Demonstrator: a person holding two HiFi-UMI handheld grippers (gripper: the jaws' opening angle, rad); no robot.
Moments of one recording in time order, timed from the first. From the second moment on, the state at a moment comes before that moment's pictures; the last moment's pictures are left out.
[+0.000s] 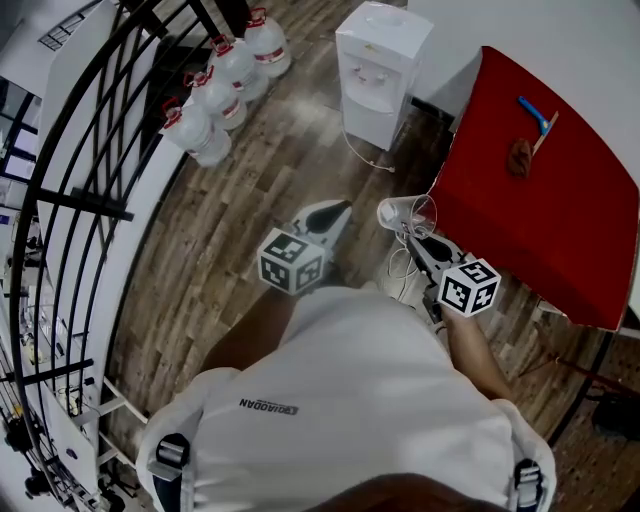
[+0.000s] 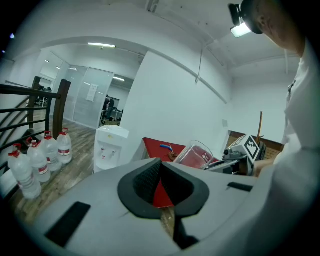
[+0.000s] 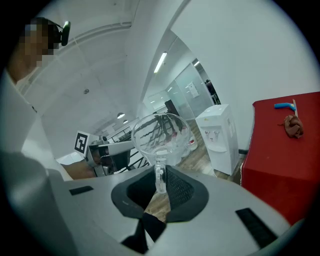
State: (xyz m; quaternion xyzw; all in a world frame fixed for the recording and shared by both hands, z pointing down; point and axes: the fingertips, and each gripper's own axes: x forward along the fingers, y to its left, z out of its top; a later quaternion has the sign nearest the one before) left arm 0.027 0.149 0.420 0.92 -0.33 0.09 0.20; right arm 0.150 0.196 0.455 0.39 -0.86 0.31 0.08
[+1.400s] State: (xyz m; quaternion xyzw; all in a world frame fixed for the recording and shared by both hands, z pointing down) left arm -0.058 -0.023 0.445 0.92 -0.30 0.14 0.20; right arm 0.074 0.005 0.480 0.44 -0.84 0.26 0.16
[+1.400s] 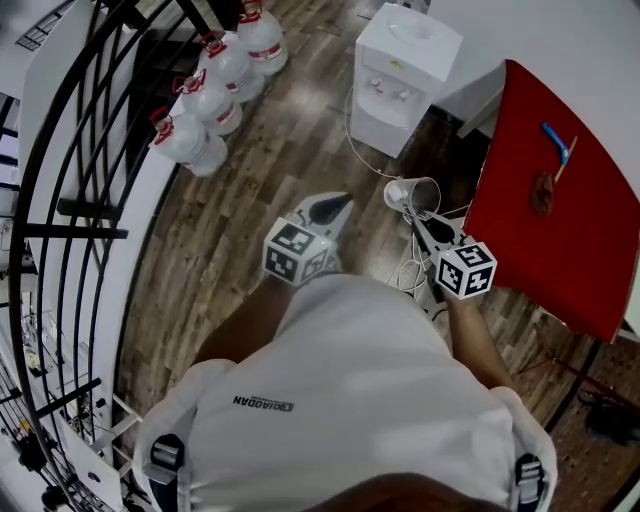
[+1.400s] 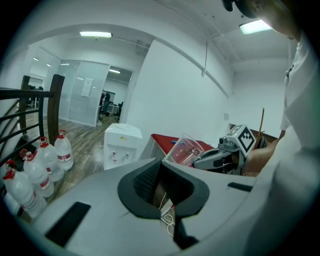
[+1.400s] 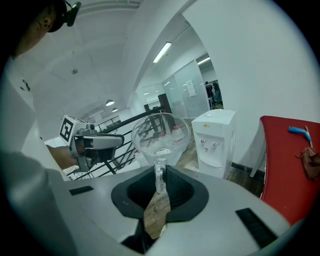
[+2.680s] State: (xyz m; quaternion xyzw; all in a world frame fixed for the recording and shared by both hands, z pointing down) left arm -0.112 -0.162 0.521 0.88 -0.35 0.17 0.28; right arm 0.064 -0.198 0.596 0.45 -0.81 0.28 0.27
